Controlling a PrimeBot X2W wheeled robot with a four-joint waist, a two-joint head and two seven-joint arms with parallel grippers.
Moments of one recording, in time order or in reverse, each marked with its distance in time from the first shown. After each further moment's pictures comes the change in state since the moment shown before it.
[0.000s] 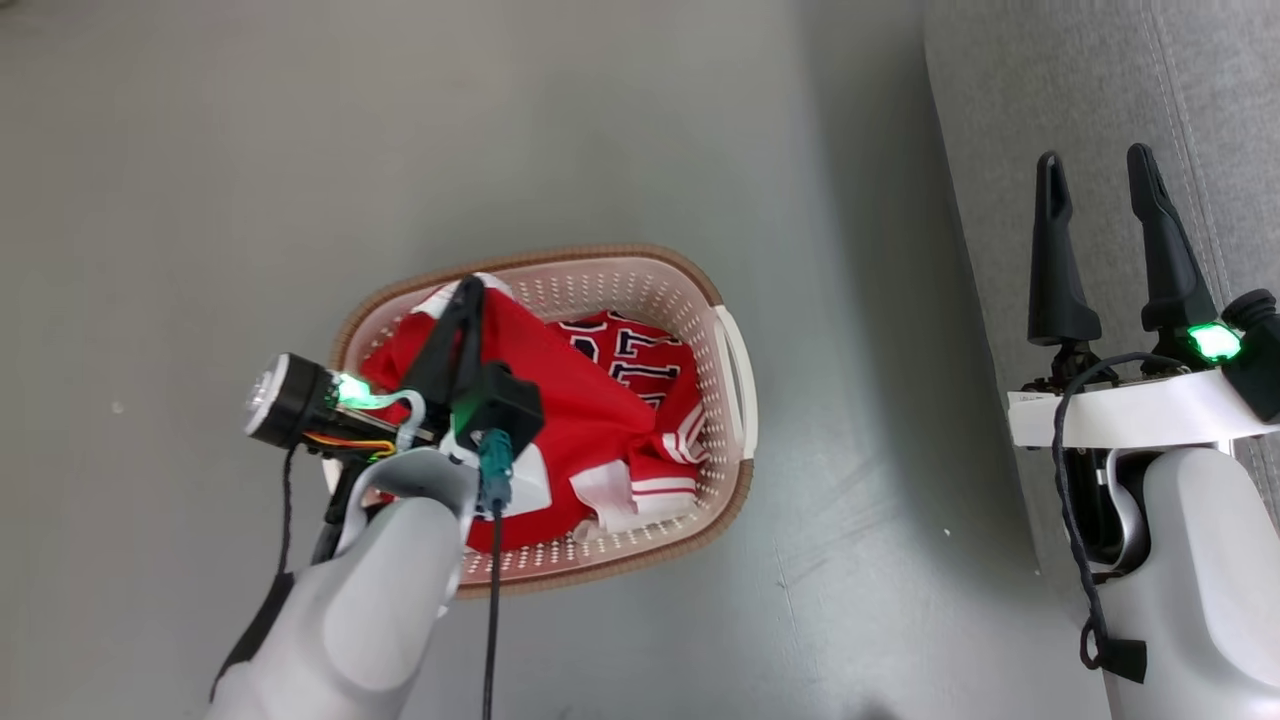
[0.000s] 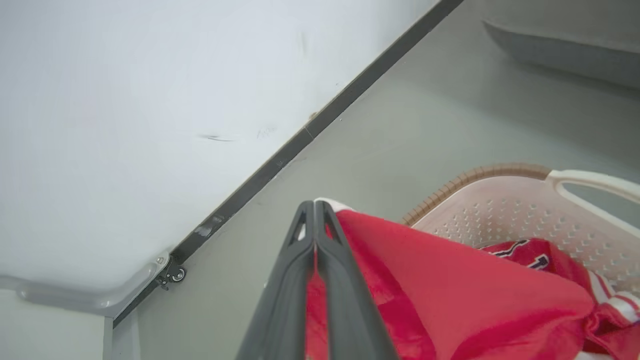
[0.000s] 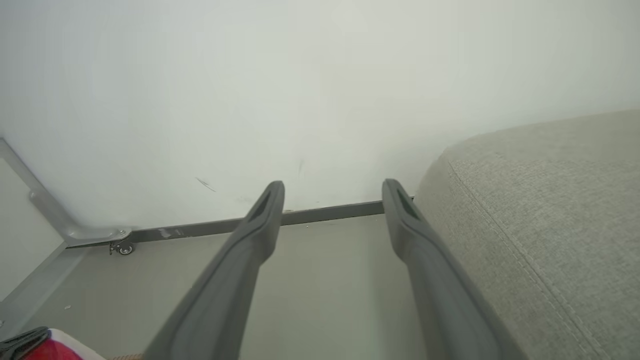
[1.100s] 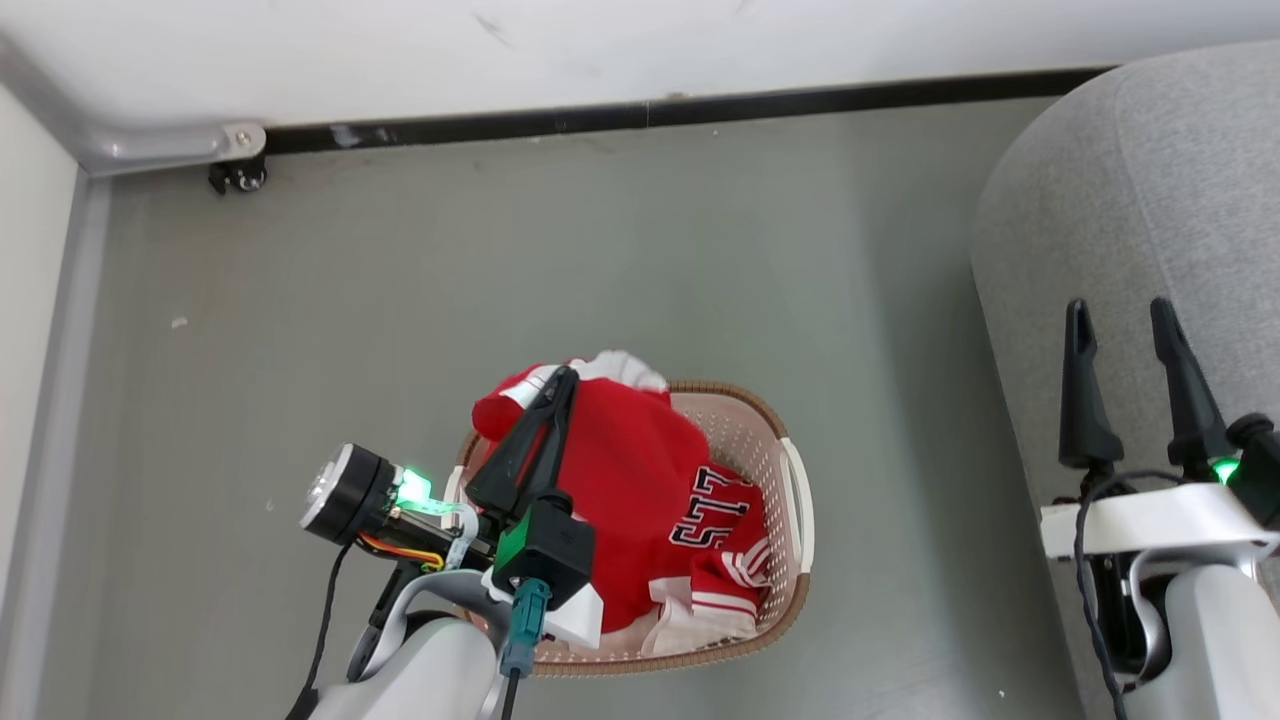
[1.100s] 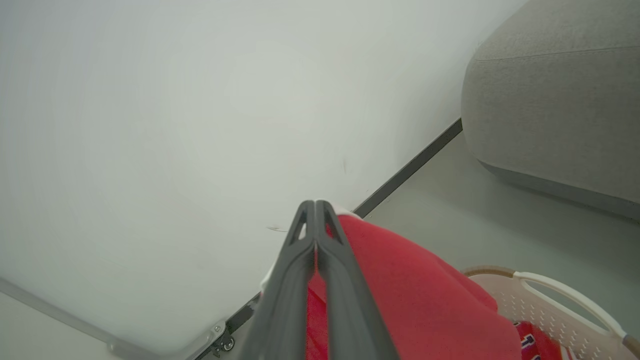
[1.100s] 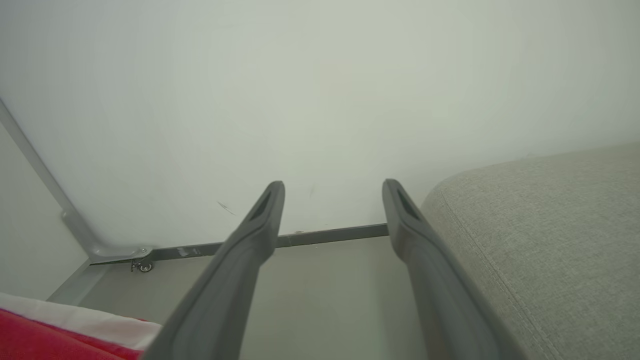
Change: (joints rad) left arm 0.236 0.080 -0.116 -0.404 -0.062 -0.035 -0.003; right arm 0.167 -0.002 -0.094 0.051 -0.049 0.000 0.000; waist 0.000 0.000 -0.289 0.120
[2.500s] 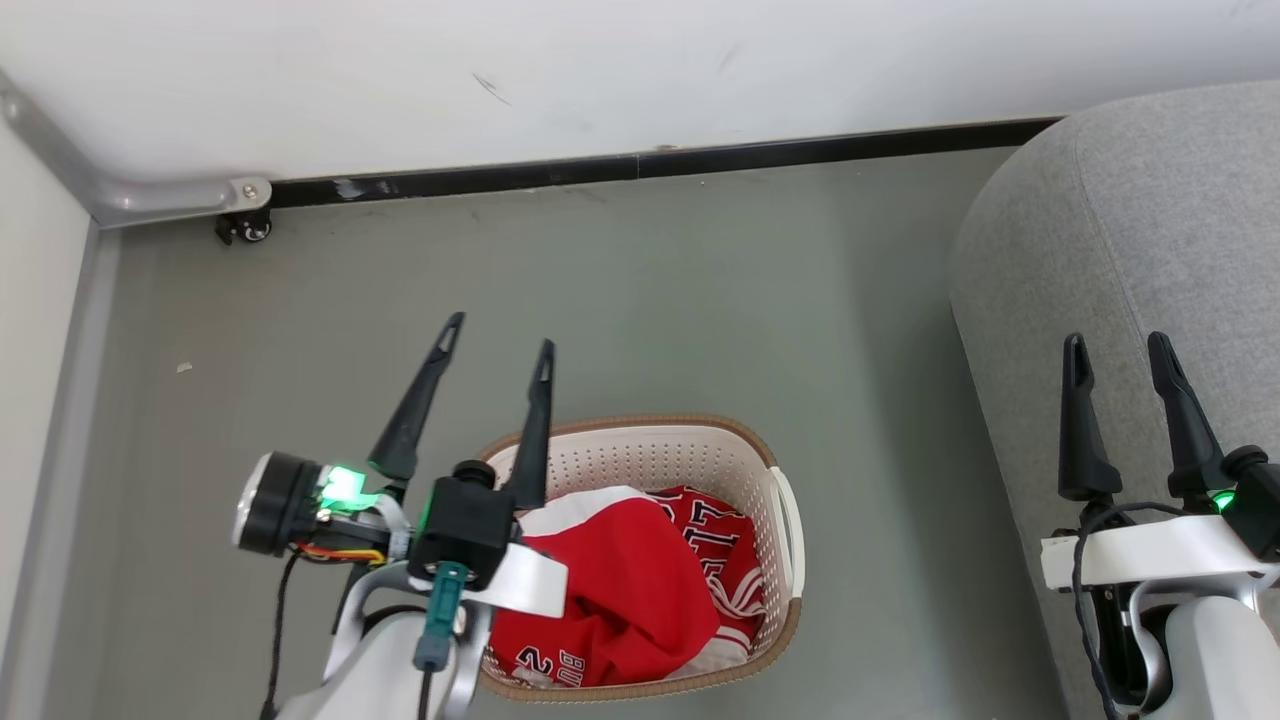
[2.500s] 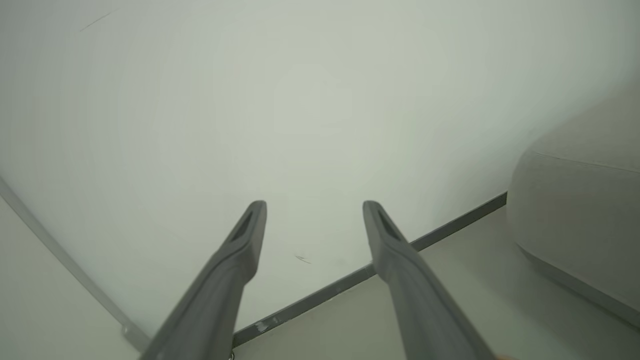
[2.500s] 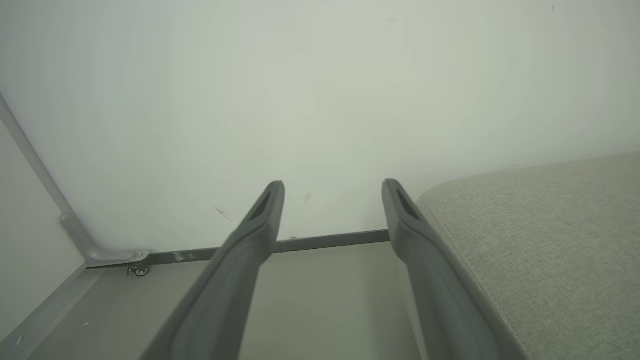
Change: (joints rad) left arm 0.060 -0.005 0.097 -0.155 -0.121 0.030 0.000; right arm 0.061 0.002 -0.002 -0.022 -0.007 0.000 0.000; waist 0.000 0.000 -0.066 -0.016
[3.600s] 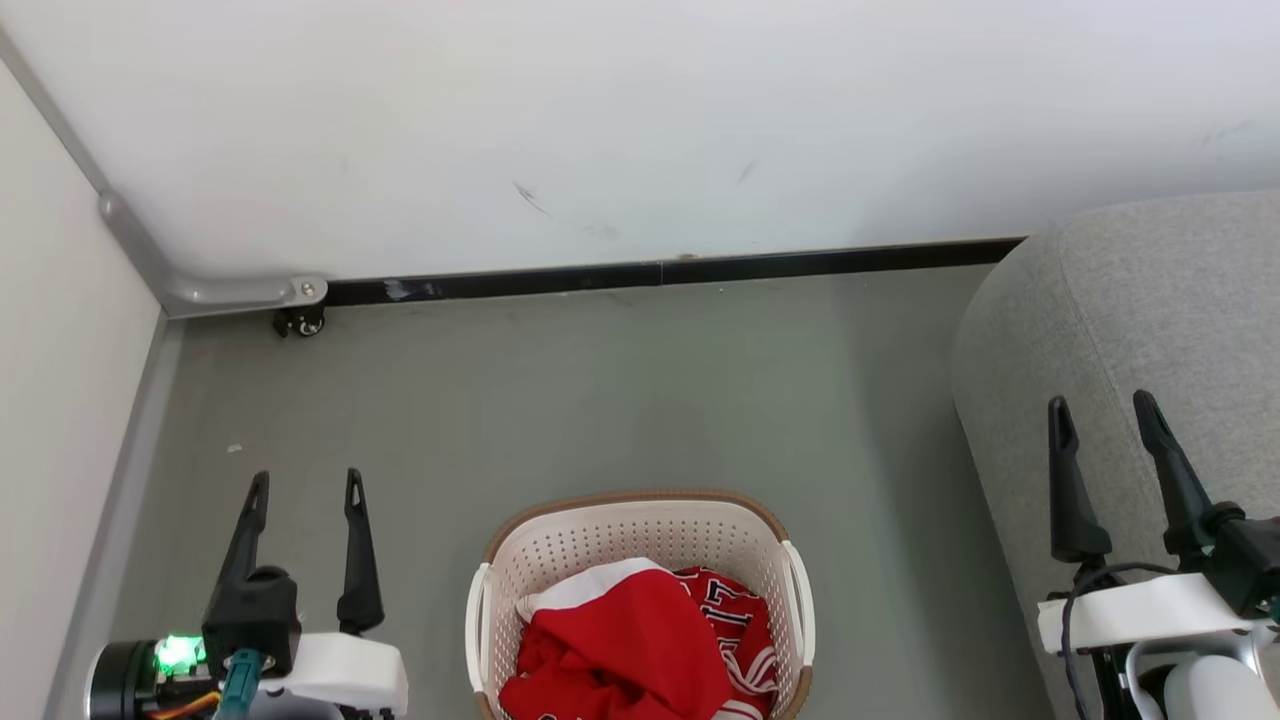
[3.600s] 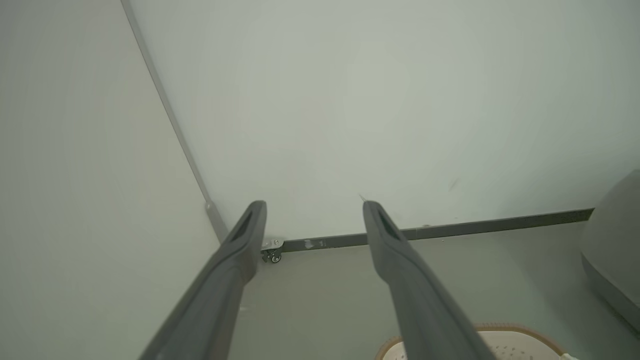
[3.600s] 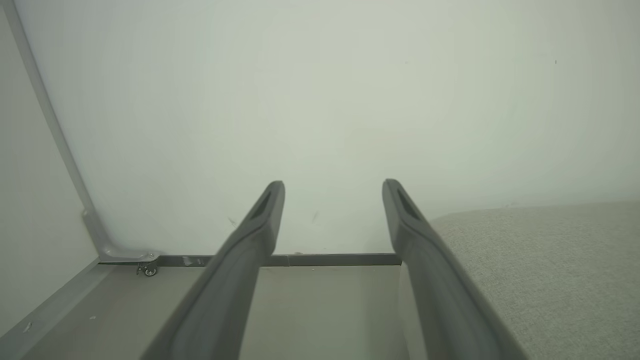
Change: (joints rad) left arm 0.273 0.059 0.236 -0.024 -0.264 0.039 0.000; right arm 0.101 0.001 0.003 -0.048 -0.079 0.000 0.010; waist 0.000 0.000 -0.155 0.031
